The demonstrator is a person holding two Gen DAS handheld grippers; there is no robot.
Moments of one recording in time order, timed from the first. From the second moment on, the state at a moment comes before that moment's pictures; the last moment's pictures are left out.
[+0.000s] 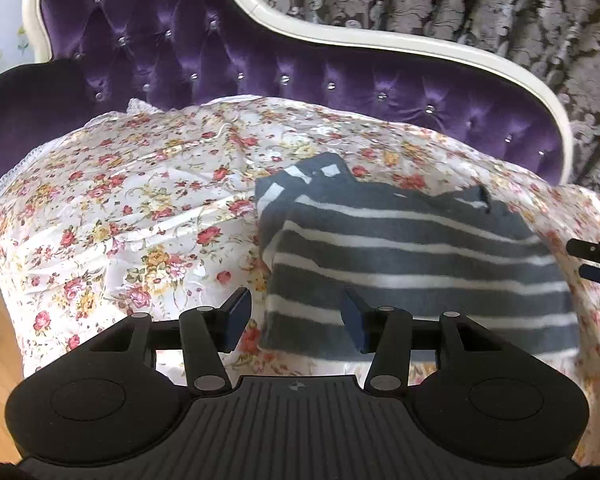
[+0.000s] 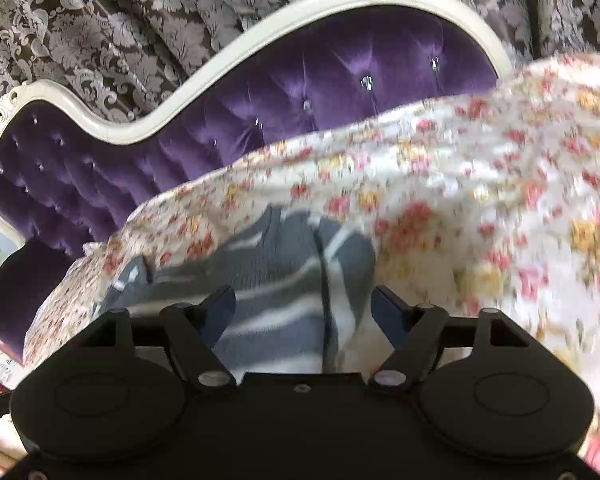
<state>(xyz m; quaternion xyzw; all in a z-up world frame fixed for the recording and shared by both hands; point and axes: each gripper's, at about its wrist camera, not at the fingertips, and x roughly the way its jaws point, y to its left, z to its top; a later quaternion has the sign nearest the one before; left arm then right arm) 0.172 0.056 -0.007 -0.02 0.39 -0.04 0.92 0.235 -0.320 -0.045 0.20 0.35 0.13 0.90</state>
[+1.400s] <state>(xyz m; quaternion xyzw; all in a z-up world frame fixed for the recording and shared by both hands) 0.205 0.071 -0.041 0.00 0.42 -0.01 0.91 0.231 -0.299 -0.091 0.31 0.36 0.18 0.86</state>
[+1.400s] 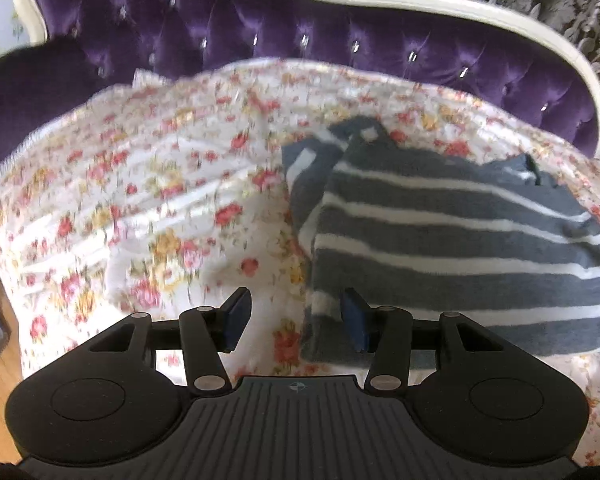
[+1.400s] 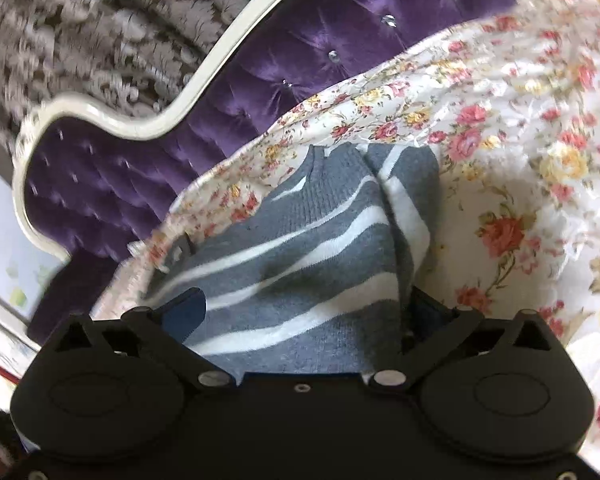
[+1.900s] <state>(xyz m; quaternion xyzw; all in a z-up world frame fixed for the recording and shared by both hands) 0.224 0.066 -0.061 -0.04 0.44 -0.06 0.89 0.236 -0.306 -0.095 0.33 0.37 0.23 0.84</state>
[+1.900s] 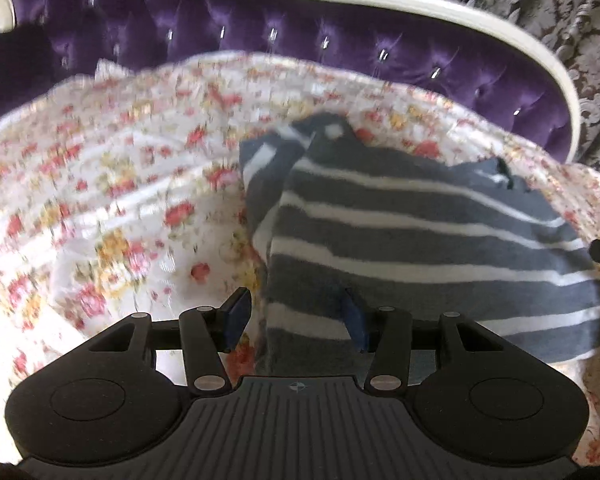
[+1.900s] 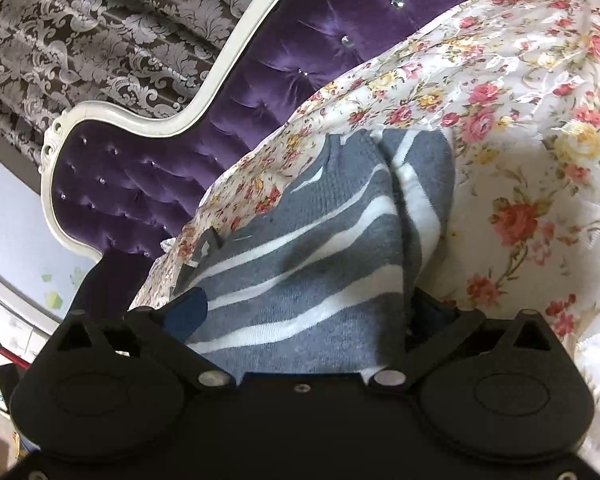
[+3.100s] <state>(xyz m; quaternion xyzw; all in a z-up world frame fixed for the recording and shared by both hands) 0.215 0.153 -0.021 -0.12 0.44 -0.01 0.89 0.256 -0.092 0.032 -0.04 0.37 0.23 0.90</state>
